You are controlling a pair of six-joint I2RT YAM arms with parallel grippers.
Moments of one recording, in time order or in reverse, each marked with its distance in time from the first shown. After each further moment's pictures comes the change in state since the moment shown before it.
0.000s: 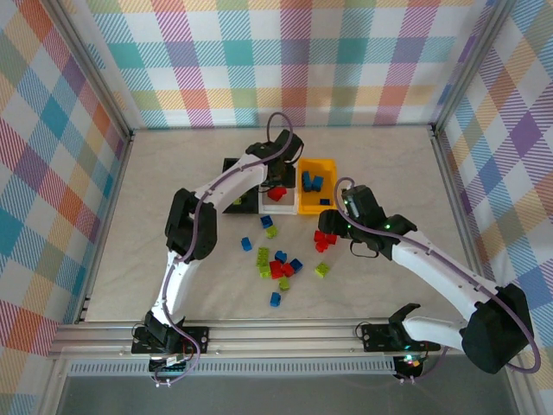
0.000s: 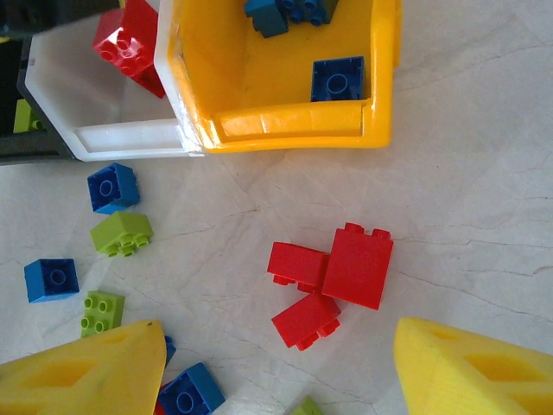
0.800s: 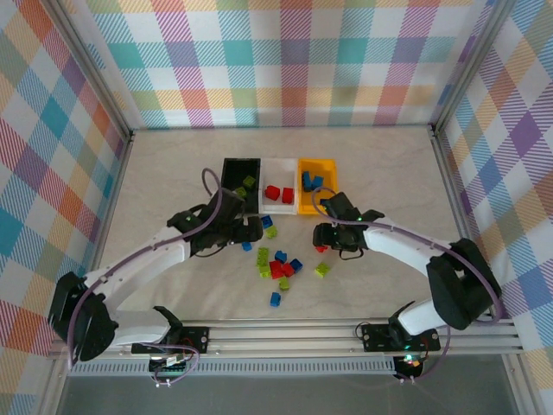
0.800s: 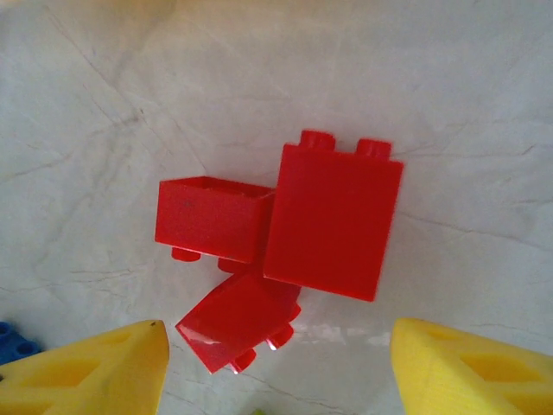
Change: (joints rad) left arm -0.040 -1.018 -1.139 0.241 0.077 -0.171; right arm 0.045 0.323 -0.009 0.018 -0.011 0.069
